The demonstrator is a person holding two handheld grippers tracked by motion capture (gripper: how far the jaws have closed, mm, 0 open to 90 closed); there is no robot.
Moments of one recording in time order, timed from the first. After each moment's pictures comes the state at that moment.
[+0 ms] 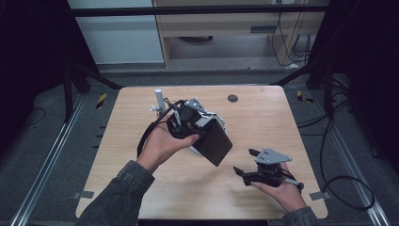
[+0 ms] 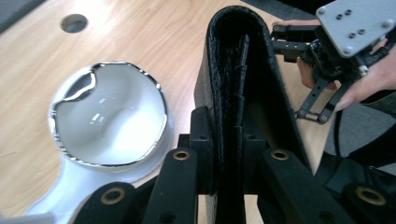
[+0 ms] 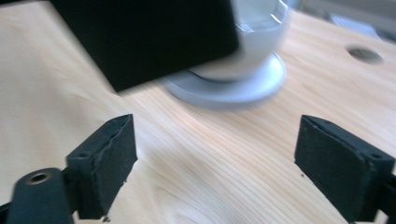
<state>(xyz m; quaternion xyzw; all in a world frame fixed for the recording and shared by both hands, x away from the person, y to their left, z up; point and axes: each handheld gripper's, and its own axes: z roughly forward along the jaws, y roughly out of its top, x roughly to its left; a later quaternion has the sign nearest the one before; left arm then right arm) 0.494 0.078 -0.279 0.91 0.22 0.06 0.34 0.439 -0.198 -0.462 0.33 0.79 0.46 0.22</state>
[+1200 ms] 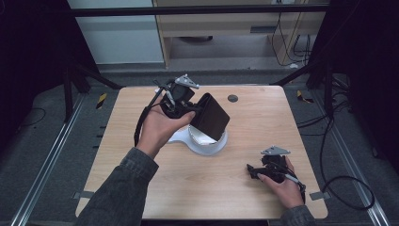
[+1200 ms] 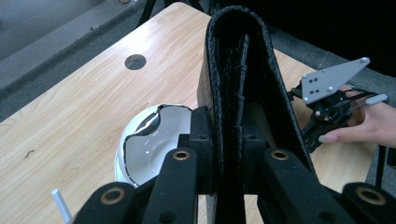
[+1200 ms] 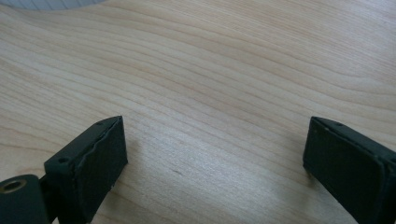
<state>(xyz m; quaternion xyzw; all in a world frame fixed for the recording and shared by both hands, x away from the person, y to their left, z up) 0.519 0.091 -0.249 0.87 0.28 0.12 0.39 0.469 -0.229 -0.510 0.50 0.78 0.32 0.21</state>
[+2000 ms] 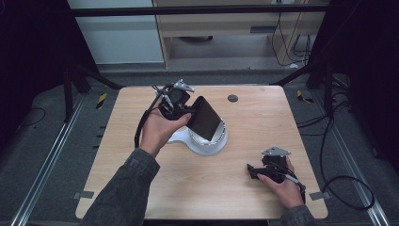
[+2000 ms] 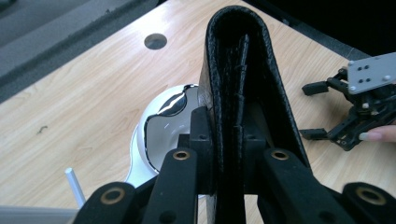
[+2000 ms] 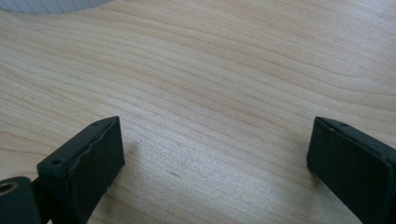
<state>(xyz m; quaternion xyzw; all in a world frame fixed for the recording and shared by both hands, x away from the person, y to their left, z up) 0.541 0.098 -0.287 0.86 0.32 0.12 0.37 0.469 -0.229 -0.512 0.50 0.77 0.33 0.22</state>
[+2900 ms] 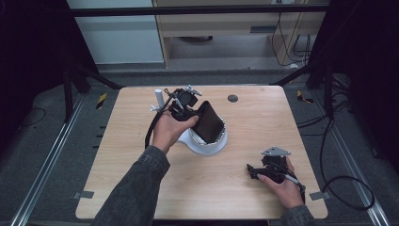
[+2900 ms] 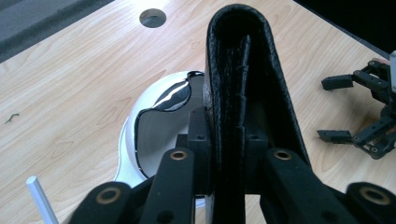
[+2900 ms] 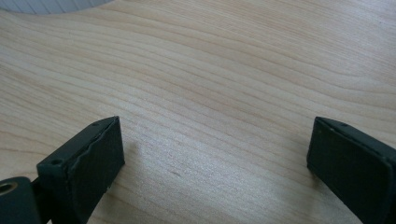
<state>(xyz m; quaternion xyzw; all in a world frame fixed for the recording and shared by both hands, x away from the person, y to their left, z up) 0.566 0.083 -0.319 0.86 0.34 0.11 0.35 0.468 -0.229 -0.512 0.50 0.77 0.33 0.22</state>
